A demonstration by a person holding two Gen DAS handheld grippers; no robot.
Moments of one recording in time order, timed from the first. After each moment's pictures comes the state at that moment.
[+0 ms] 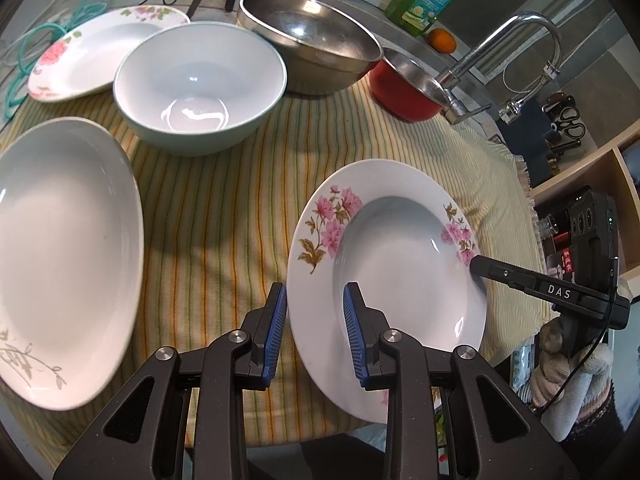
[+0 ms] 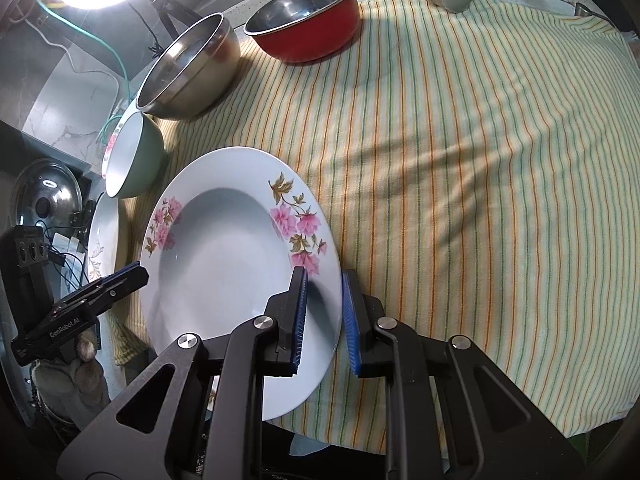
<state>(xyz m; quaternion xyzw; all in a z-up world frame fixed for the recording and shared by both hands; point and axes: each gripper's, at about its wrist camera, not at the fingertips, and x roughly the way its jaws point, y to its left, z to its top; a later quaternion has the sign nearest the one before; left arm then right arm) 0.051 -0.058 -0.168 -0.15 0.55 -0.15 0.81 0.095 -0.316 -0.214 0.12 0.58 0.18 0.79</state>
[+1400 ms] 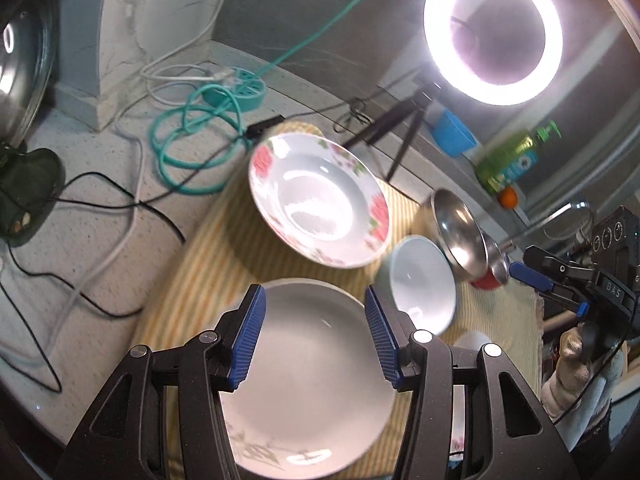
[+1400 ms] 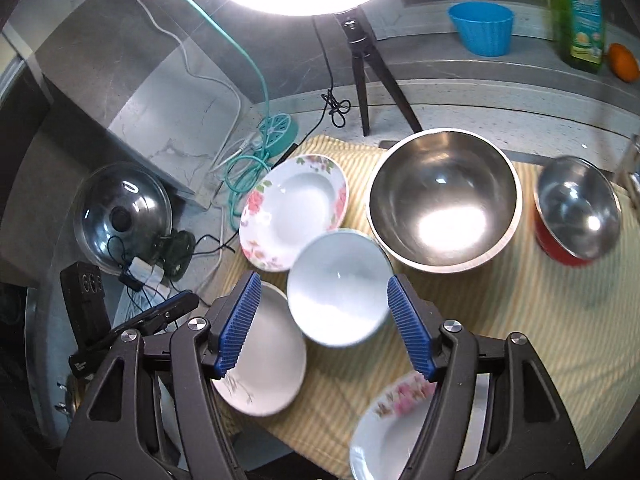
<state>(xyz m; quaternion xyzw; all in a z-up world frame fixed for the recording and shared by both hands) 0.074 0.154 -0.117 -0.25 0.45 -0.02 0.86 0.175 -0.107 -0.099 0.09 0.49 0.32 0.80</state>
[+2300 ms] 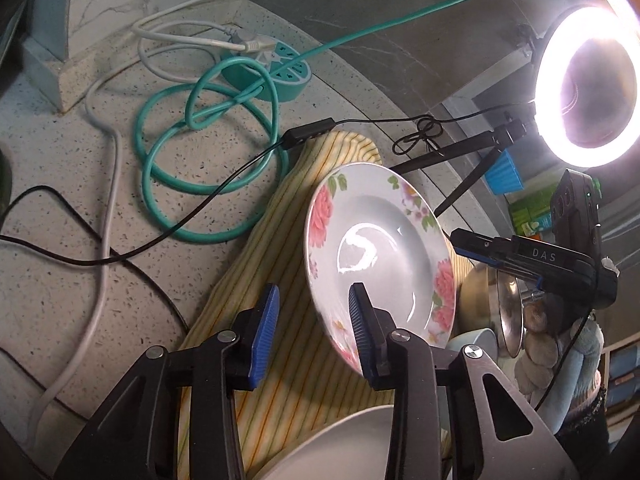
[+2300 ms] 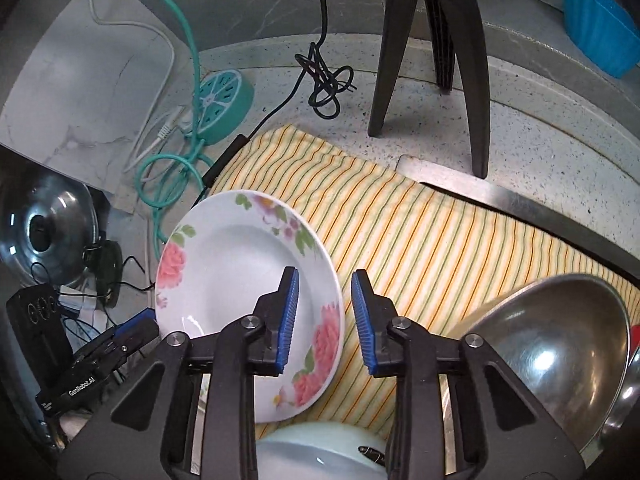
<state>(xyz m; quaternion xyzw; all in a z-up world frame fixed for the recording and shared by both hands) 0.166 0.210 -0.181 -0.32 0.47 -0.03 0.82 0.326 0.022 -0.185 0.00 0.59 0.29 0.76</state>
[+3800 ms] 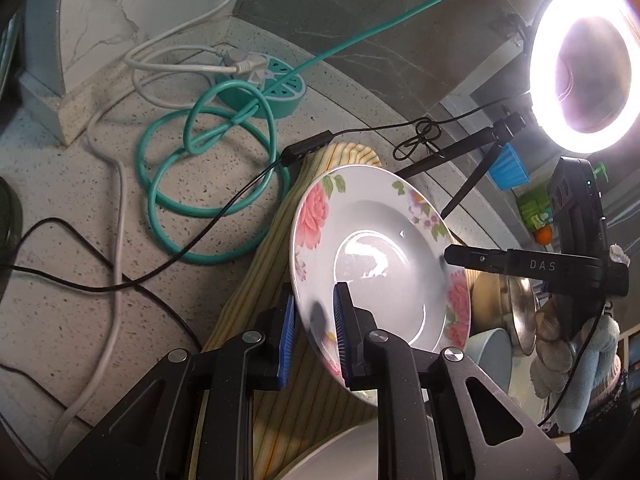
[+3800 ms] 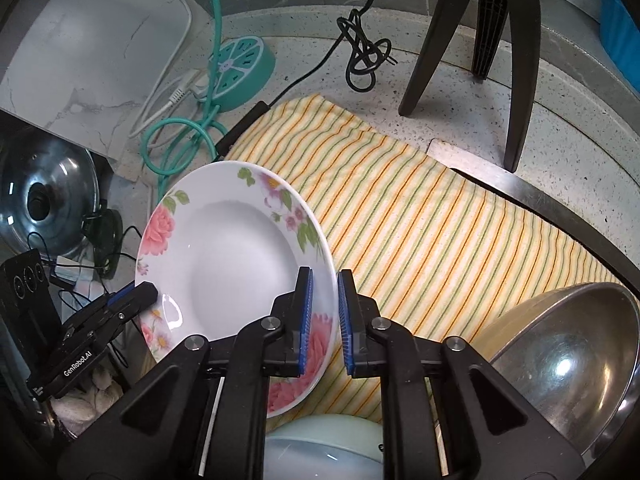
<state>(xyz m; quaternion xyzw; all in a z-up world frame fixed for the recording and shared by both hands) 0.169 0.208 -0.172 -0.28 0.46 -0.01 0.84 0.316 0.043 -0.186 -0.03 0.61 0.31 0.73</state>
